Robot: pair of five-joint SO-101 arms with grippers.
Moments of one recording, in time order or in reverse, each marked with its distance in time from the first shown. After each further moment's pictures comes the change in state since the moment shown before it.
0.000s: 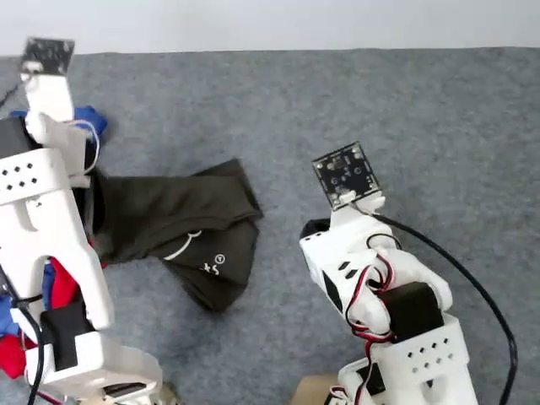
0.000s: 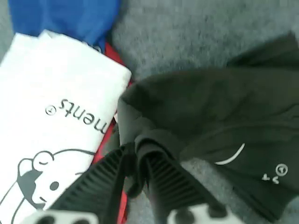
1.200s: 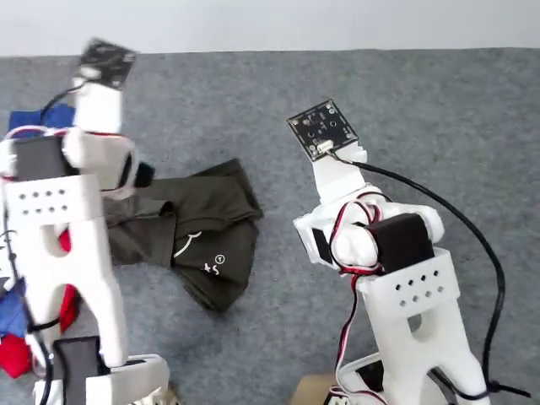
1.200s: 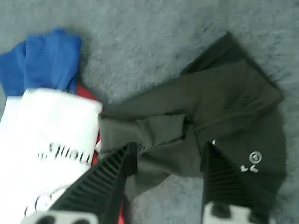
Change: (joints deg) left arm 12.7 -11.2 6.2 -3.7 -5.8; right arm -0.1 21.7 -27.1 19.1 1.0
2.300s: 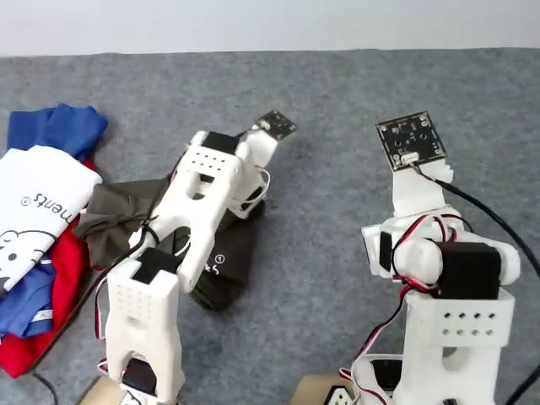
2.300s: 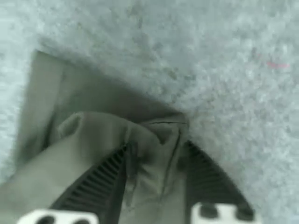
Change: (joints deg) left arm 23.6 40.9 -2.5 -16.9 1.2; right arm 20.8 -7.6 0.0 8.9 7.6
